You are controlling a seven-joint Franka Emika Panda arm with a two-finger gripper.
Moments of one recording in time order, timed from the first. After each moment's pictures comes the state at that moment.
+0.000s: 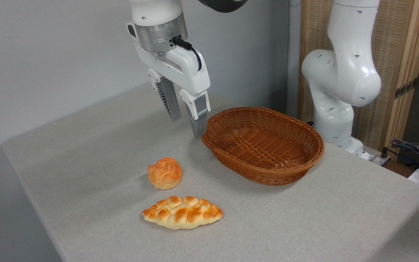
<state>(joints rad) -0.29 -0.15 0.19 -1.86 -0.08 1.61 0.72</state>
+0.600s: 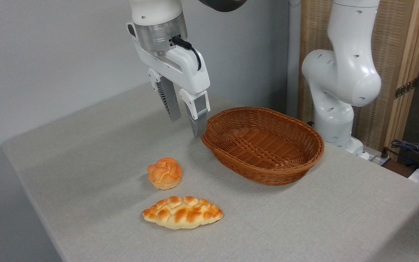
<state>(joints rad) -0.29 -0.15 0.19 -1.85 -0.07 1.61 0.73</state>
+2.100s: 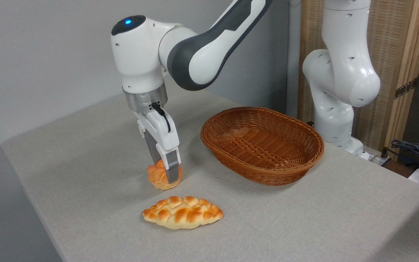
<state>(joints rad) -0.33 0.00 0.08 -2.09 -0.07 2.09 0.73</state>
